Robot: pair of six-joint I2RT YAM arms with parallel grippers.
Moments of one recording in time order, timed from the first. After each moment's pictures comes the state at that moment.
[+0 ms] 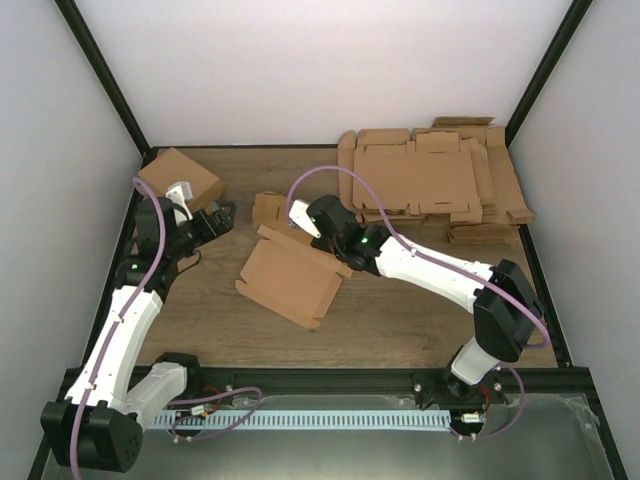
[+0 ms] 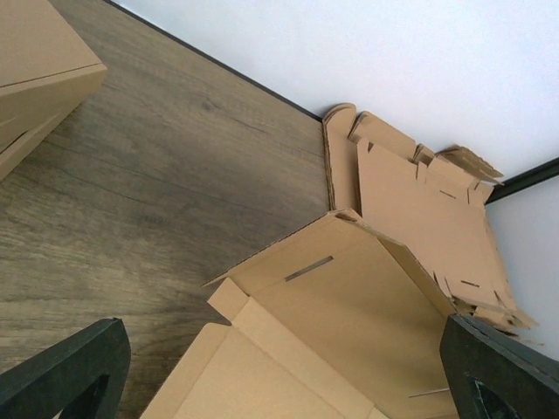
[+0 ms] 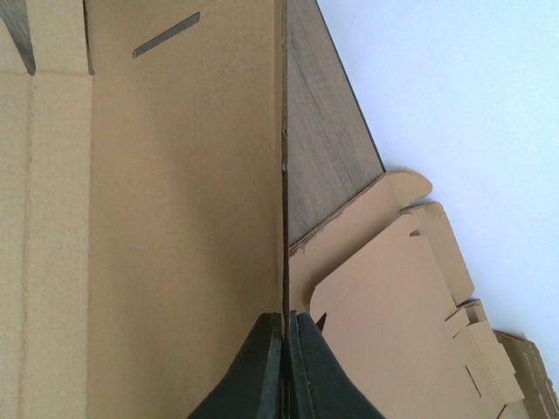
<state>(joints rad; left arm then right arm) -0.10 0.94 0.85 -0.38 0.27 -0.59 0.89 1.60 1.23 -0.31 0.47 -0.59</state>
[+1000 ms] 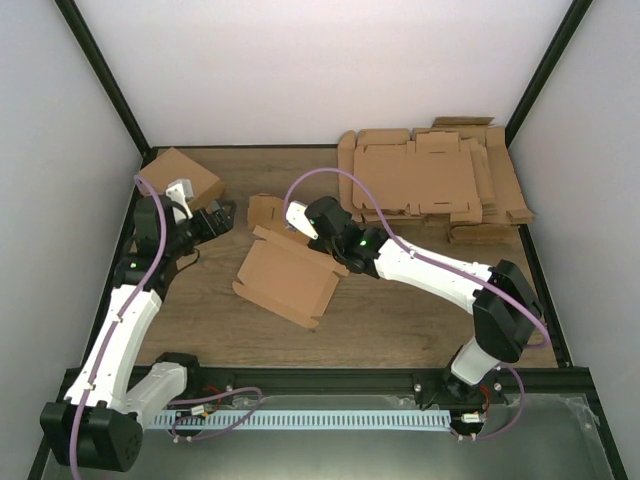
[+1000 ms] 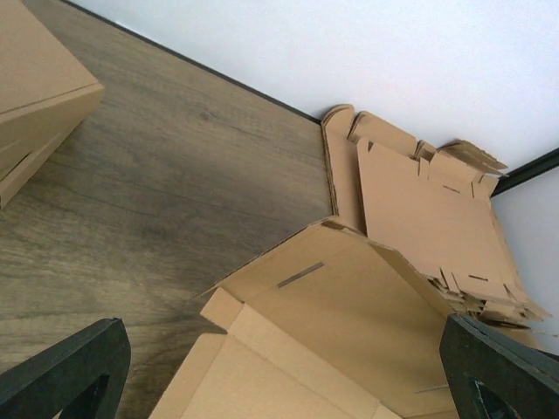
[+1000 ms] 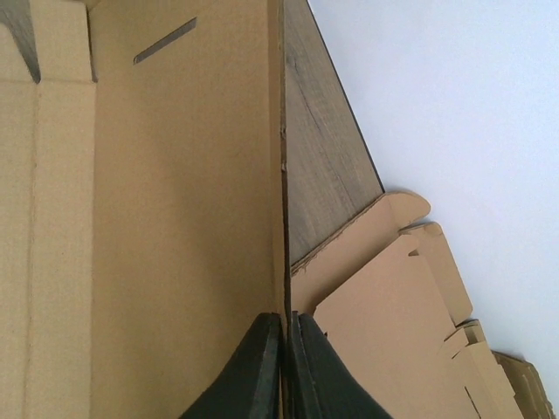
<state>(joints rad) -0.10 0.94 0.86 -0.40 0.27 -0.54 0.91 1.60 1.22 -0.26 0.46 -0.62</state>
